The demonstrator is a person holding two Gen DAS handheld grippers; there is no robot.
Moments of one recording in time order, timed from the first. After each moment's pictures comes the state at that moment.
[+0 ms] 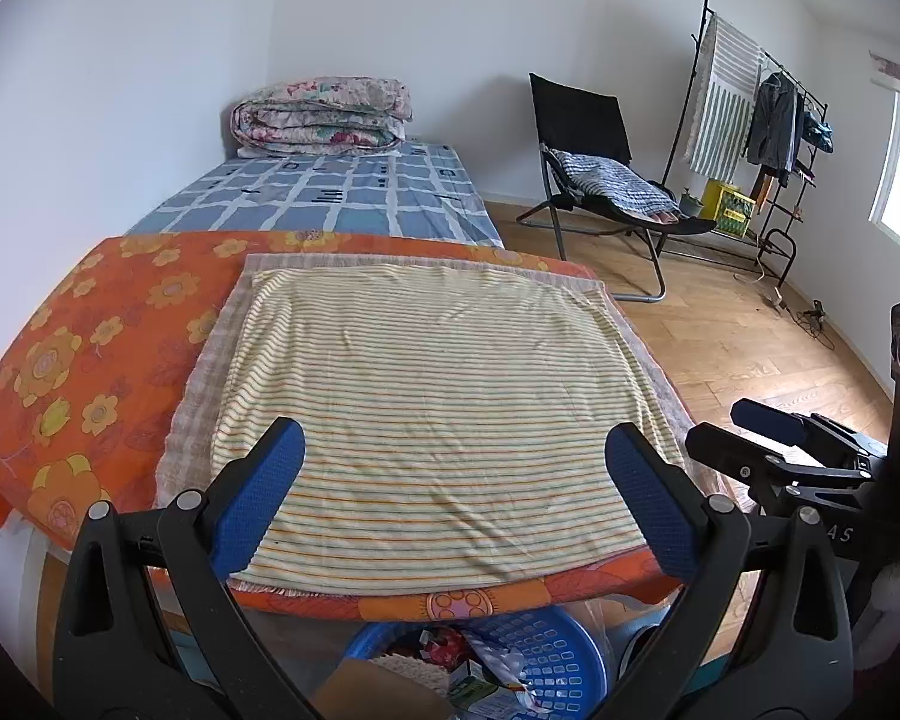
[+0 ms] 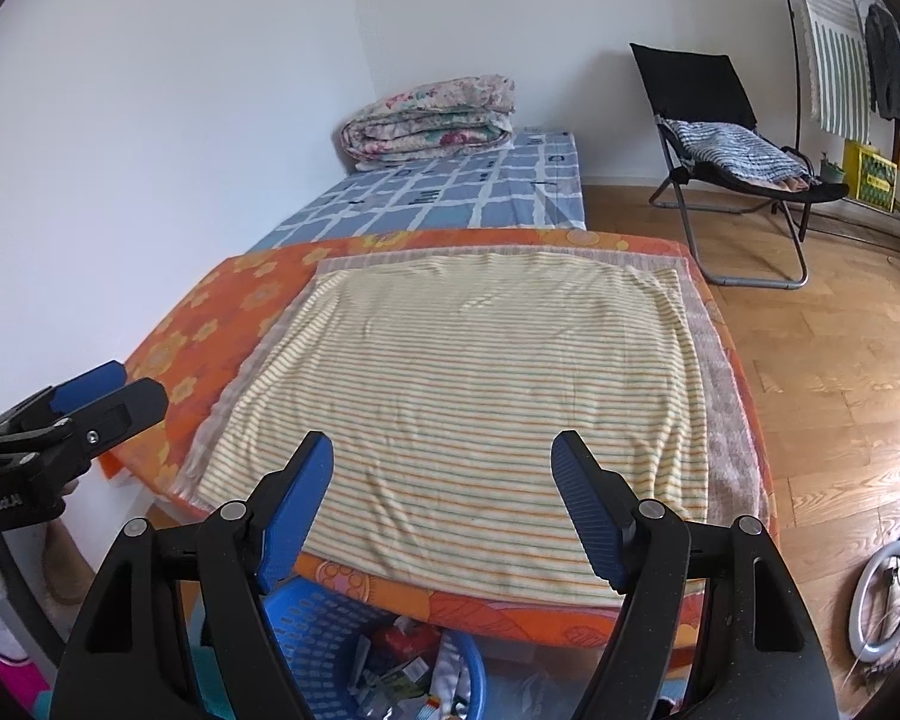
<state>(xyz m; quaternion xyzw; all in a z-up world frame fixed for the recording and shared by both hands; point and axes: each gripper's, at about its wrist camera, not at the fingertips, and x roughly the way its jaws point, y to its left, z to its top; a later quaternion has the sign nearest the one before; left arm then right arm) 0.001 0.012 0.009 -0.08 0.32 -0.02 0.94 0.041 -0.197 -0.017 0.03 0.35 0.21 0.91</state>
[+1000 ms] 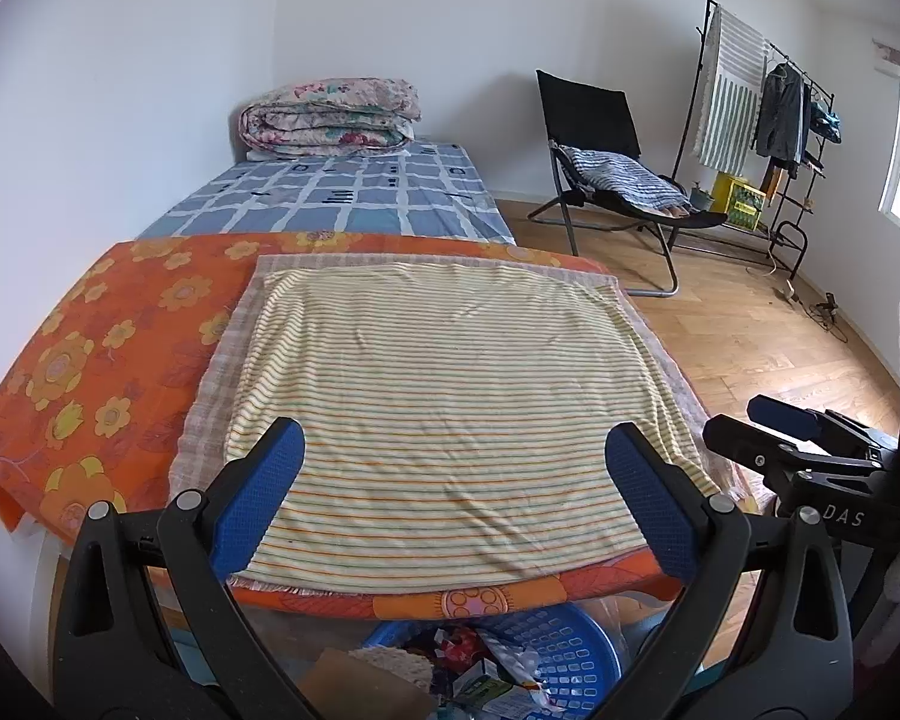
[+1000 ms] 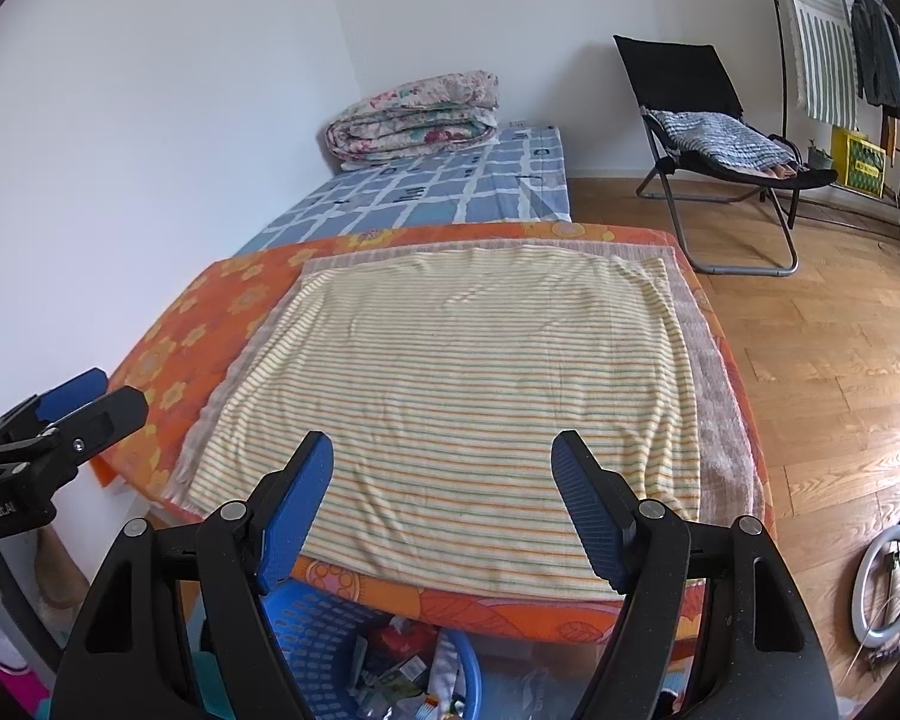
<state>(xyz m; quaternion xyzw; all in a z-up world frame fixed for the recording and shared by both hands) 0.003 0.015 0.007 -0.06 0.32 -0.01 0.94 0.045 -0.203 -0.021 0.04 0.36 0.20 0.91</state>
